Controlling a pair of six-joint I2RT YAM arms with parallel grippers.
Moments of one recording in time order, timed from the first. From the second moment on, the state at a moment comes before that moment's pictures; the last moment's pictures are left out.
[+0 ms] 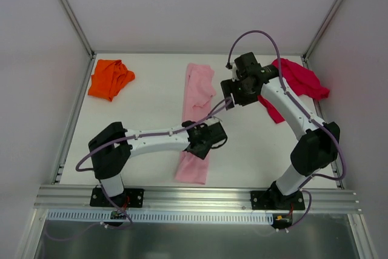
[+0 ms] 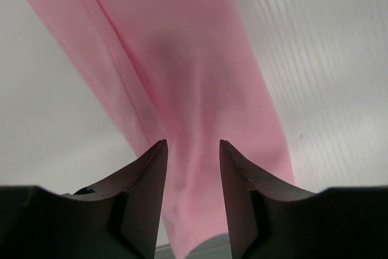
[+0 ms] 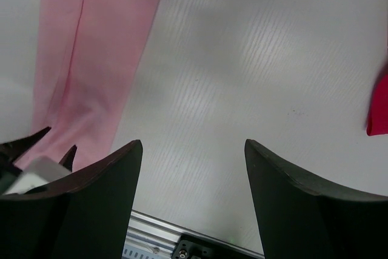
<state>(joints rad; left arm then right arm) -1.18 1.74 1.22 -0.78 -0.36 -0.57 0.46 1.65 1.56 -1.04 -0.05 0.11</state>
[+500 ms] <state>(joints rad) -0.80 2.24 2.14 -0.91 -0.29 -0.35 0.46 1.53 1.52 -1.03 -0.01 0.10</state>
